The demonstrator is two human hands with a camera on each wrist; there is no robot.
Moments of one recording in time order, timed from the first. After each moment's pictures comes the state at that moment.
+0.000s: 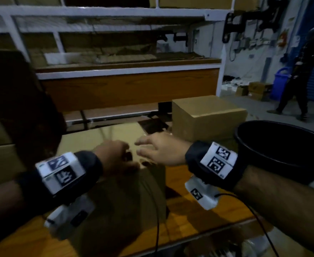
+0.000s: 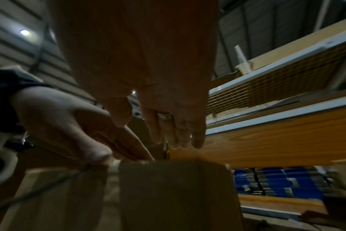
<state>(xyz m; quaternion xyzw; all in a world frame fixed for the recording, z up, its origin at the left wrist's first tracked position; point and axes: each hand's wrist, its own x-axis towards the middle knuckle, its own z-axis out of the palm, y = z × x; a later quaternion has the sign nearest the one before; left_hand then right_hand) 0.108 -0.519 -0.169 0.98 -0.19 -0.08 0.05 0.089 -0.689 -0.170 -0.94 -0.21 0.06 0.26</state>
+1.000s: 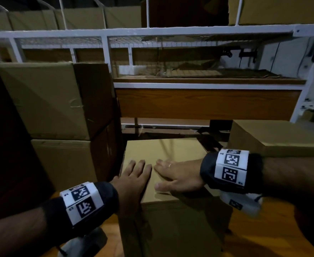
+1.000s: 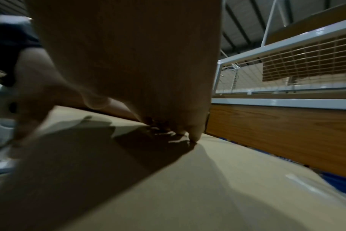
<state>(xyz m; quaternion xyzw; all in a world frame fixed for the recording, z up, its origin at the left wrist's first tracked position) 0.094 -0.417 -0.190 0.98 -0.12 -0.18 -0.05 0.143 -0.582 -0.170 -0.92 -0.32 0.20 -0.07</state>
